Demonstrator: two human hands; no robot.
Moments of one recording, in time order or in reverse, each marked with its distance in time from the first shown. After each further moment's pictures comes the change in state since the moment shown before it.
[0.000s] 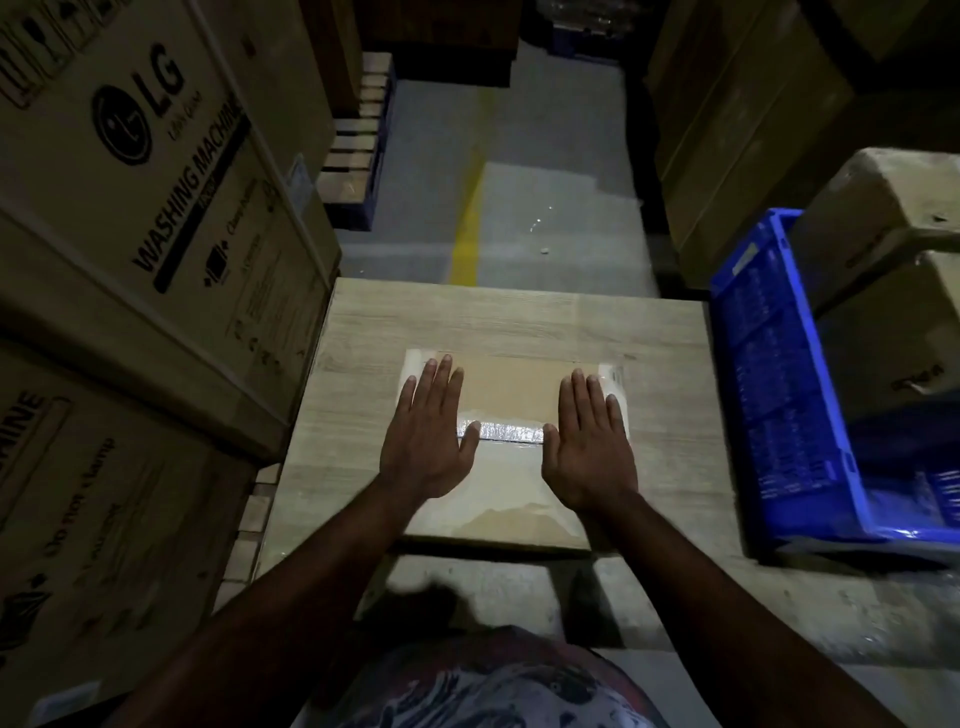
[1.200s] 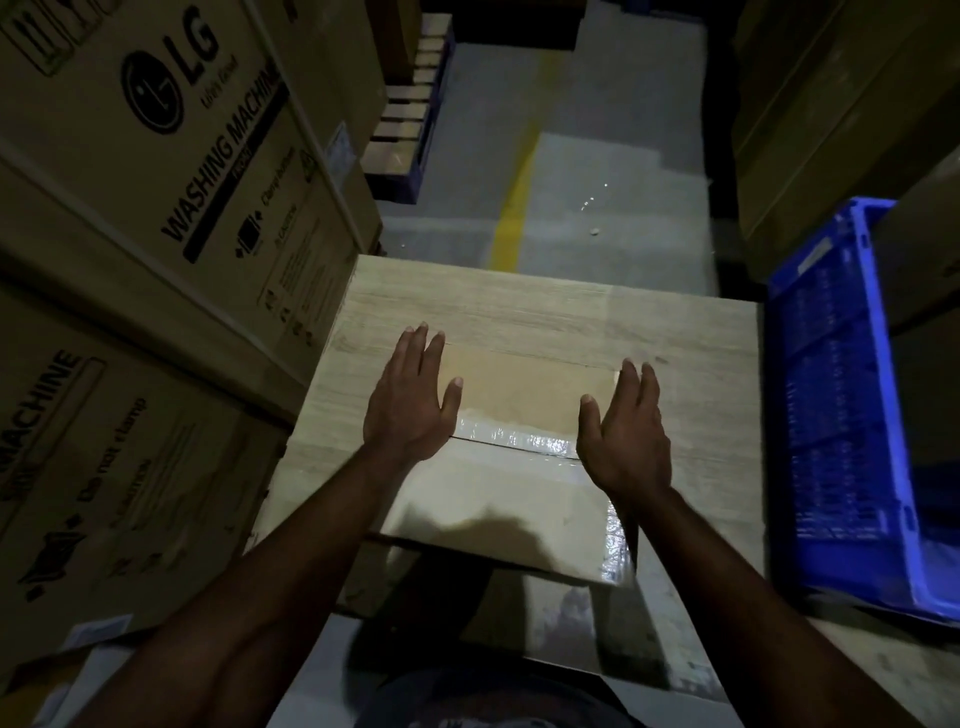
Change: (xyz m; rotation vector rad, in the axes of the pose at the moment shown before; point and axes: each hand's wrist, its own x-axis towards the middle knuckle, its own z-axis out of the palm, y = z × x) left_hand 0.031 -0.007 -0.003 -0.097 0.114 -0.222; right_hand 0.034 0.035 -0.014 0.400 0.049 0.232
